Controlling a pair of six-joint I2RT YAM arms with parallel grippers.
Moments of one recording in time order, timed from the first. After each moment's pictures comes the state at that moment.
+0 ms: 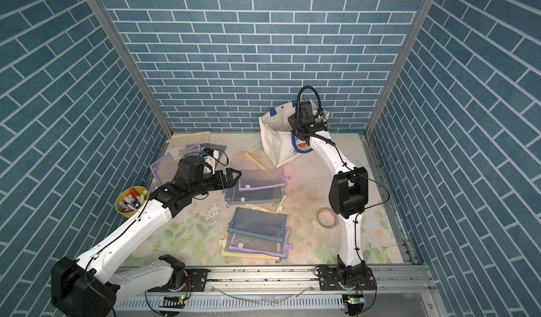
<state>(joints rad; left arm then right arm) -0.45 1.12 0.92 -0.39 0.18 -0.56 0.40 2.09 2.03 -0.48 0.12 1.21</state>
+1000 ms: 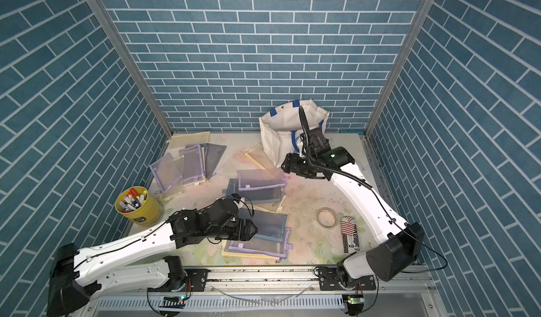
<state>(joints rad) -1.06 1.06 0.75 -0.63 0.04 -0.98 0.56 1.43 1.42 -0.97 -0.28 0.59</state>
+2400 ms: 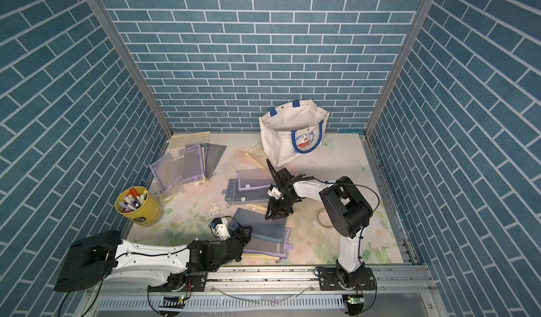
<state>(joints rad) -1.36 1.19 0.27 0.11 -0.62 -1.80 0.69 1.88 1.10 -0.62 -0.68 0.39</state>
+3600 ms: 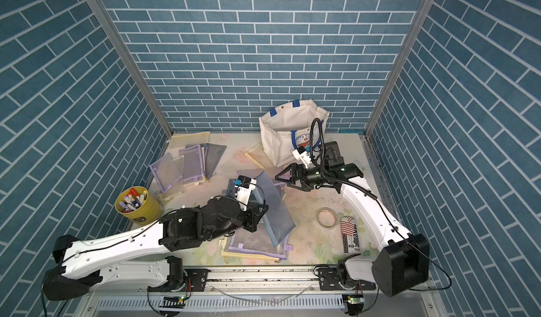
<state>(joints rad) -1.26 1.10 1.08 -0.47 -0.24 -0.78 0.38 1.28 1.12 -0.65 -1.03 0.53</state>
